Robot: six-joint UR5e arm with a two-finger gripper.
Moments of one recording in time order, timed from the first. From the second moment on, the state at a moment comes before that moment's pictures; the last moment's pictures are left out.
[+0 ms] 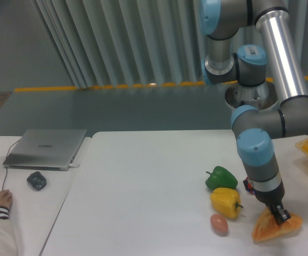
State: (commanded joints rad) arm 2.34 -2.04 -1.41 -1.11 1.73 1.31
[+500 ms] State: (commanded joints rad) arm 2.56 -1.88 -1.41 -1.24 1.58 1.50
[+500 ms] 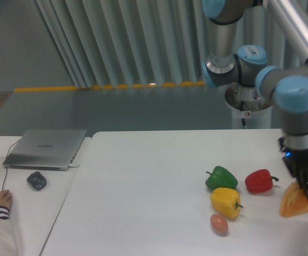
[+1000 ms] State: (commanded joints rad) arm 2.72 -1.84 -1.42 -1.35 1.59 1.71
